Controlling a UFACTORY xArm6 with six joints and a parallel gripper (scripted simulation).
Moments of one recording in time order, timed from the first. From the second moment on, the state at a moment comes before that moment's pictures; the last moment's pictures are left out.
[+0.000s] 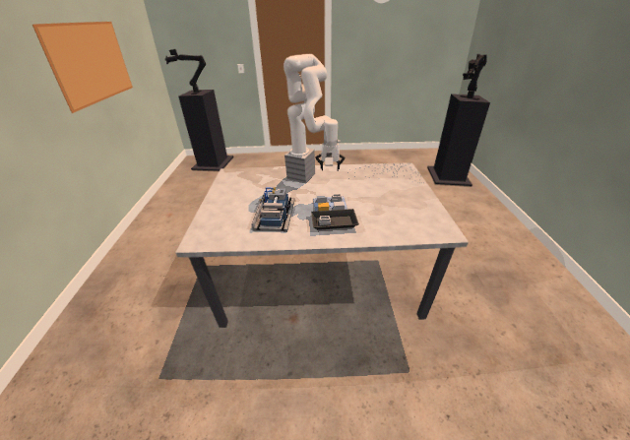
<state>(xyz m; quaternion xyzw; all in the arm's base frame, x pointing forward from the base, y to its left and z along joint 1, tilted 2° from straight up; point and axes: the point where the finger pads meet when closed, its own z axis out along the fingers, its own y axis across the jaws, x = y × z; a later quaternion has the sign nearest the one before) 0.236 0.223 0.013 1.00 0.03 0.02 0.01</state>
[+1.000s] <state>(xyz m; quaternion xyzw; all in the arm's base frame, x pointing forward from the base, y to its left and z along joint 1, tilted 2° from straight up) 0.236 0.224 0.013 1.00 0.03 0.02 0.01</state>
